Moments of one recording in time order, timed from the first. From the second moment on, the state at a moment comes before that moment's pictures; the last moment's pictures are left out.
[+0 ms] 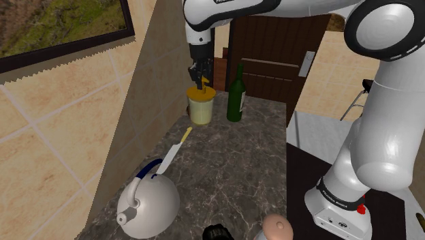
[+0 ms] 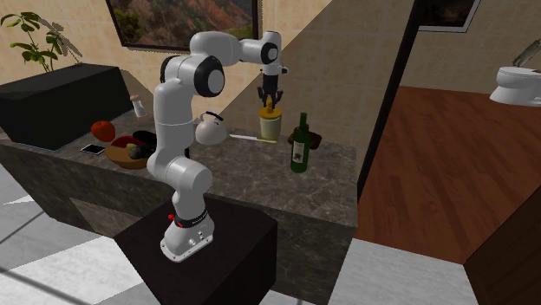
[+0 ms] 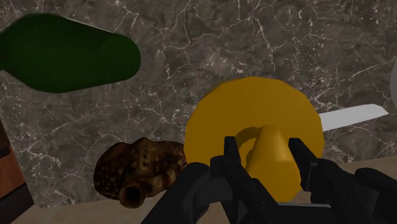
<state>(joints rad) 0.18 0.20 -0.06 -1.59 0.01 1.69 -0.06</state>
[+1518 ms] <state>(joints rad) 0.18 0.23 -0.06 -1.78 0.01 1.92 -0.07</state>
